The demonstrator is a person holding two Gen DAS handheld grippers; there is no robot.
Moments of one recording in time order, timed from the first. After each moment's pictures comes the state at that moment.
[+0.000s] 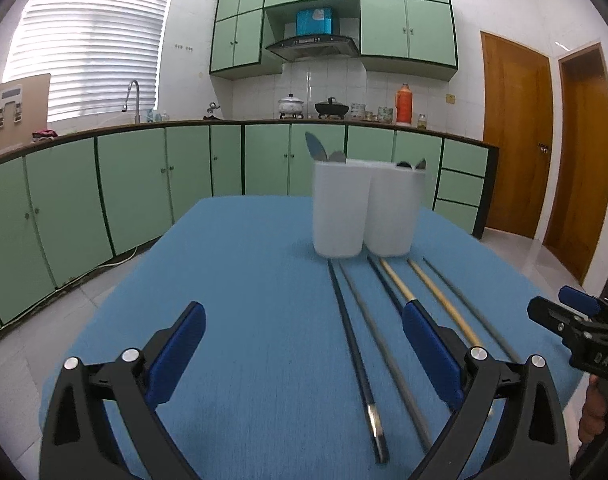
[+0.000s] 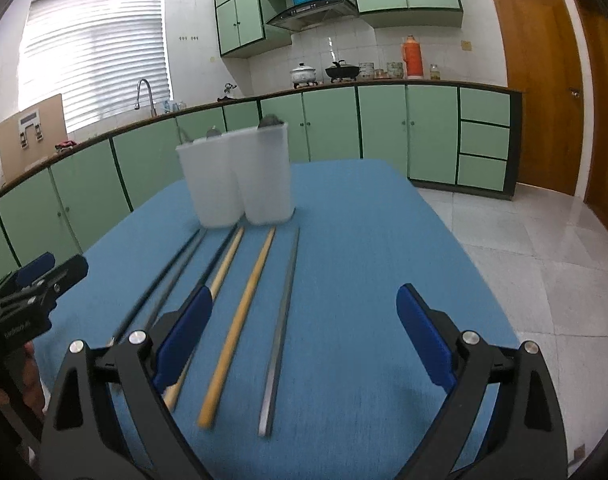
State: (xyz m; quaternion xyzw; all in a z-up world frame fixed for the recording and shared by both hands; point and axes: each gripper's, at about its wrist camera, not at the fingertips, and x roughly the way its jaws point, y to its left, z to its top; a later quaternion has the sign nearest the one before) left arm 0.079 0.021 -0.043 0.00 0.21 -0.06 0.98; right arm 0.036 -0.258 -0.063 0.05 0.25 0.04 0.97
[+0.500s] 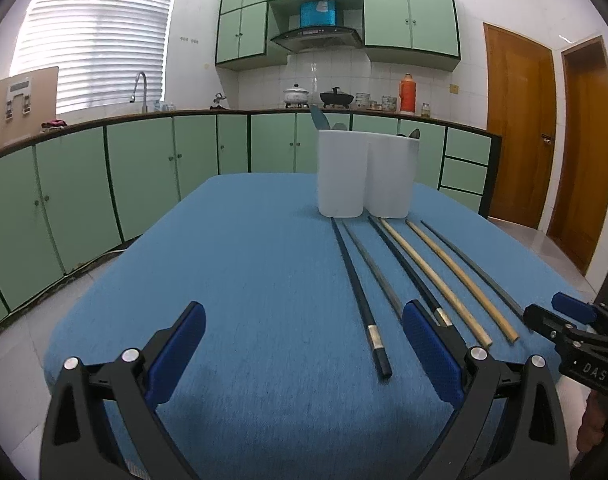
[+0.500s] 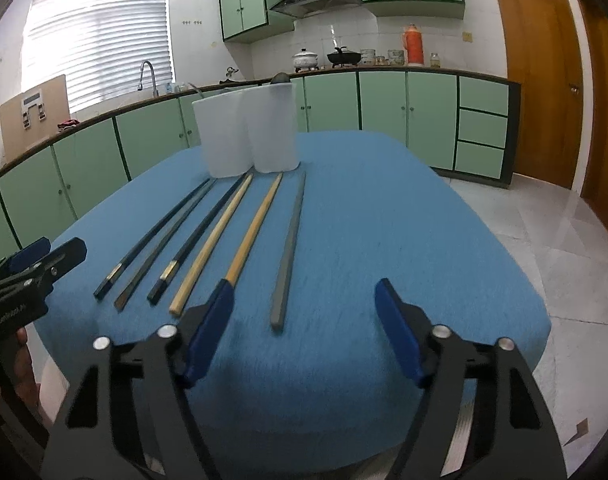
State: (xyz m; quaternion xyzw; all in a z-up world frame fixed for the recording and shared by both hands) left arm 0.039 0.023 -0.067 0.00 0.22 -0.05 0.97; right arm 0.001 -0.250 -0.093 0.03 0.27 0.05 0.96
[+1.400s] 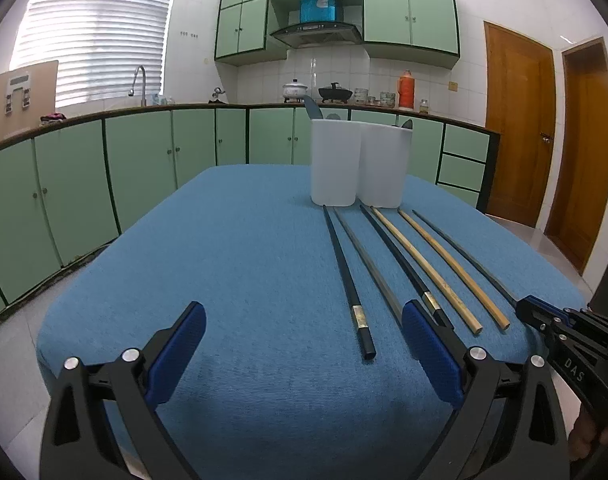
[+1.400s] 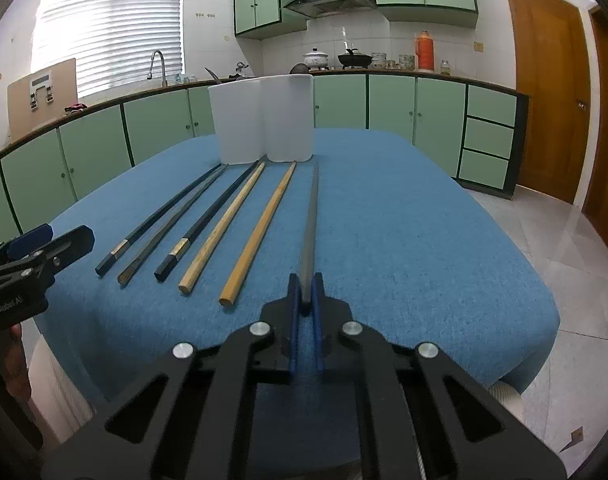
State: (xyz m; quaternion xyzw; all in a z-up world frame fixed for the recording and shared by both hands) left arm 0.036 0.015 -0.072 -0.01 0.23 -0.06 0.97; right arm 0.000 -0.239 -0.096 0.00 0.27 0.05 0.96
